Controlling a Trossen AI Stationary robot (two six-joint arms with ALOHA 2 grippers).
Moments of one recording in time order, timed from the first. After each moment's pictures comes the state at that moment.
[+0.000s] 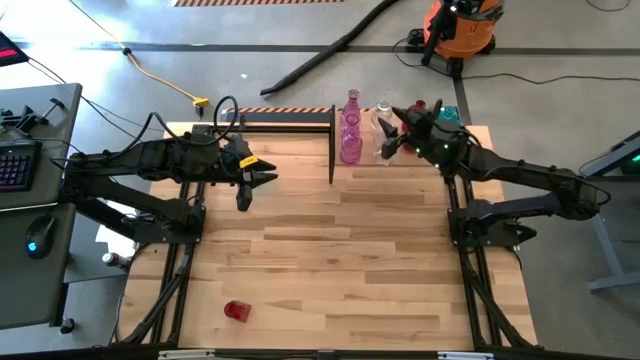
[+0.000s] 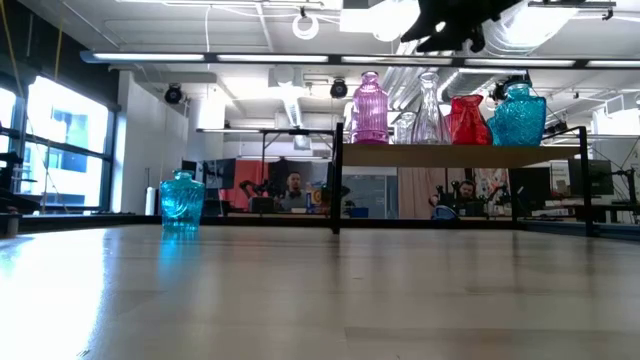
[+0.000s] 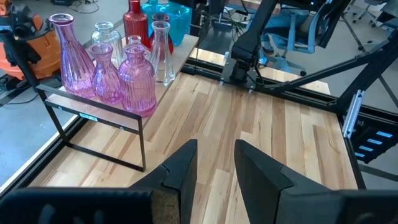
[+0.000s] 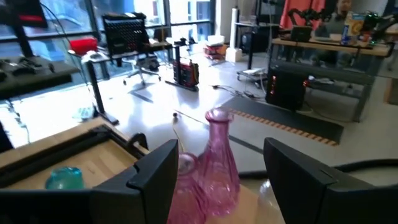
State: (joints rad) left arm -0.02 1.03 1.26 -0.65 -0.22 -0.23; right arm -0.33 1.01 0.89 0.03 0.50 0.07
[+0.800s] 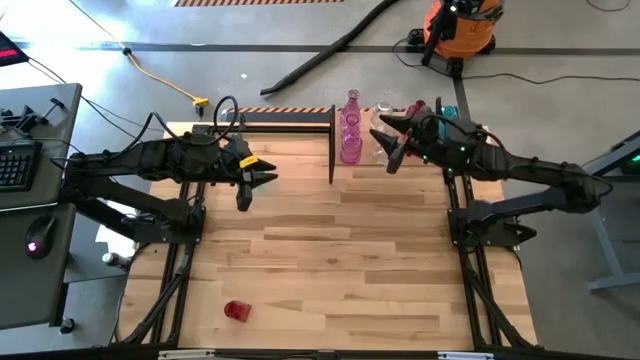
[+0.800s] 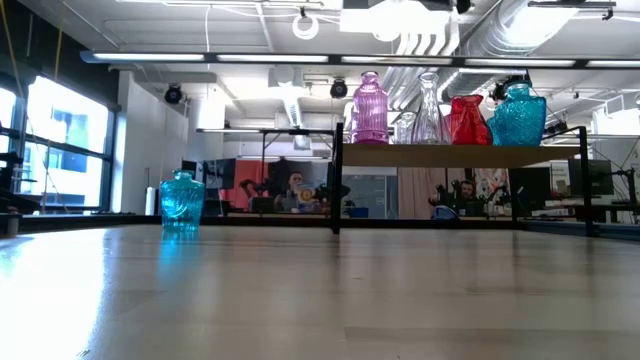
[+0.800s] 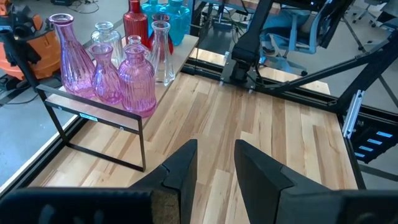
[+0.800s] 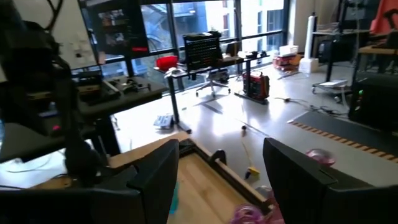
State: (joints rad) left arm -0.02 1.03 1.26 -0.65 -0.22 -0.23; right arm -0.17 1.01 1.06 -0.07 0.34 0.12
